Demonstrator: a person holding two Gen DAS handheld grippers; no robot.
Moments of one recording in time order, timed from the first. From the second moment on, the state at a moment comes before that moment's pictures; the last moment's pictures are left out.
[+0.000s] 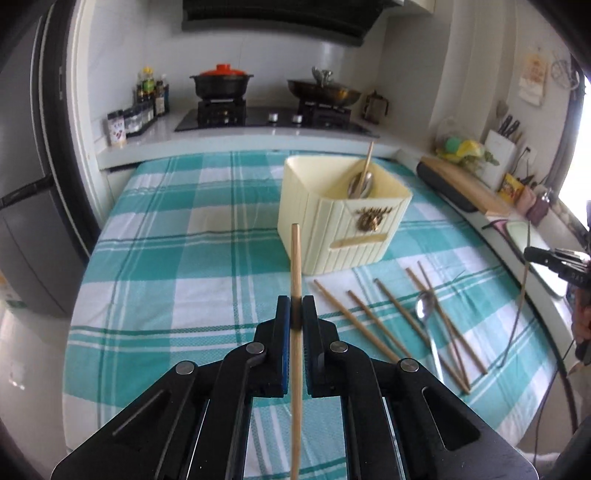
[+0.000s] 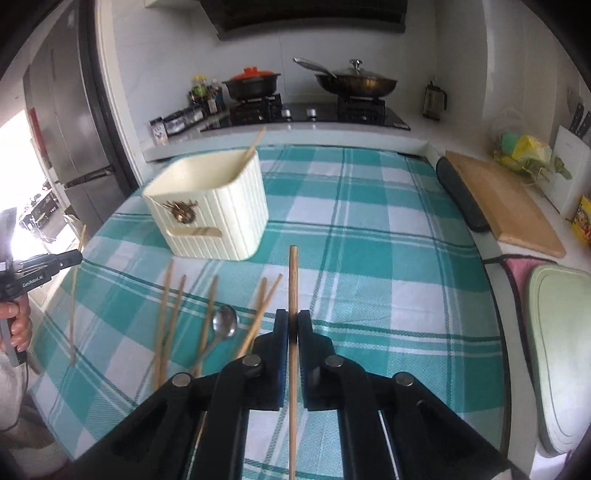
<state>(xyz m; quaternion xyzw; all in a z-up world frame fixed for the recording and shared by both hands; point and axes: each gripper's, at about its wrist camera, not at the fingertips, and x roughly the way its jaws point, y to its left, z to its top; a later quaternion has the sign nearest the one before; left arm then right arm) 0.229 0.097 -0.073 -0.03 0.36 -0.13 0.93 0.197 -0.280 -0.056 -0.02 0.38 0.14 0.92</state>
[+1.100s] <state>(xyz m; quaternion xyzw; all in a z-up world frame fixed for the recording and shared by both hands) 0.403 0.041 0.021 -0.05 0.27 -0.14 0.95 0.370 -0.170 0.038 0.02 0.26 0.21 0.94</state>
